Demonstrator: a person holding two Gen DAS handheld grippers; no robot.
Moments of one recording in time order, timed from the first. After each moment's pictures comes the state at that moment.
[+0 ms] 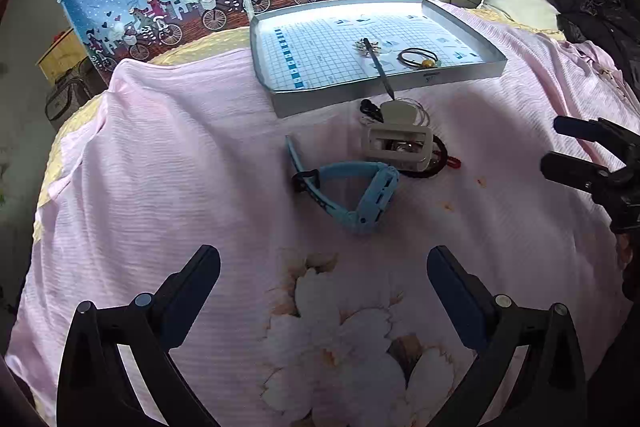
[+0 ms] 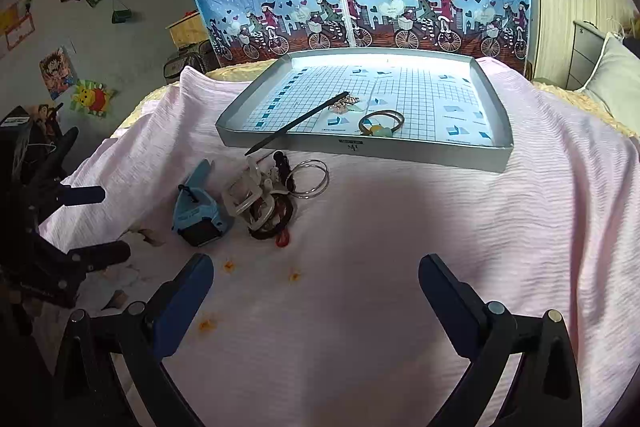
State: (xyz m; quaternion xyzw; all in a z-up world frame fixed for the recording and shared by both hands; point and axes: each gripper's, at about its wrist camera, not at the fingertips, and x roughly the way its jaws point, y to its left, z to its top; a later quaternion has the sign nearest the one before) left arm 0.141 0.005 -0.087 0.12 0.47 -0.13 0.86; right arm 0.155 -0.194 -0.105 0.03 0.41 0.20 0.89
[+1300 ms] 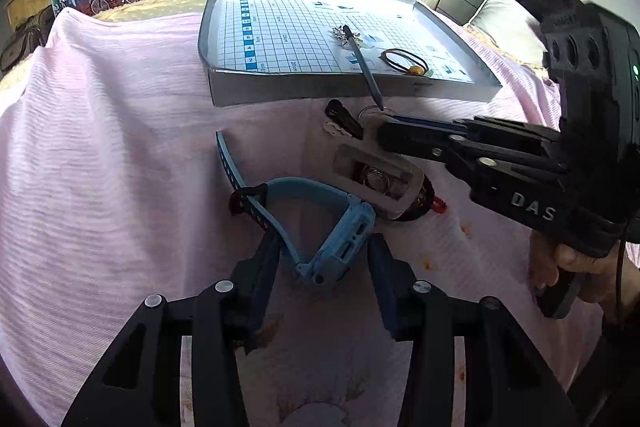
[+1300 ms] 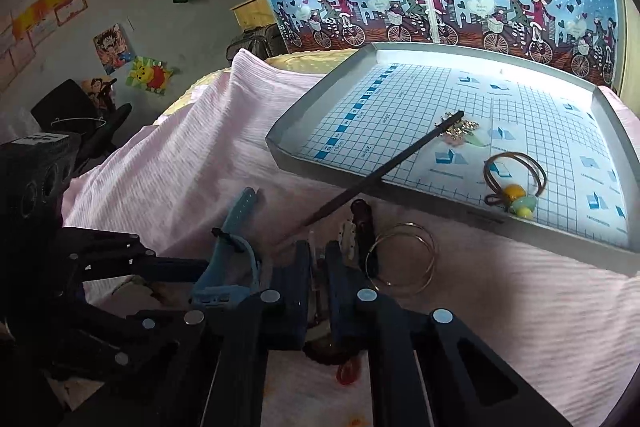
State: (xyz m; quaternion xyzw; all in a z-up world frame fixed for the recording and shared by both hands) left arm 0.190 0.005 -0.112 0.01 0.50 -0.19 0.84; right arm 0.238 -0.126 -0.137 0.02 0.41 0.33 0.85
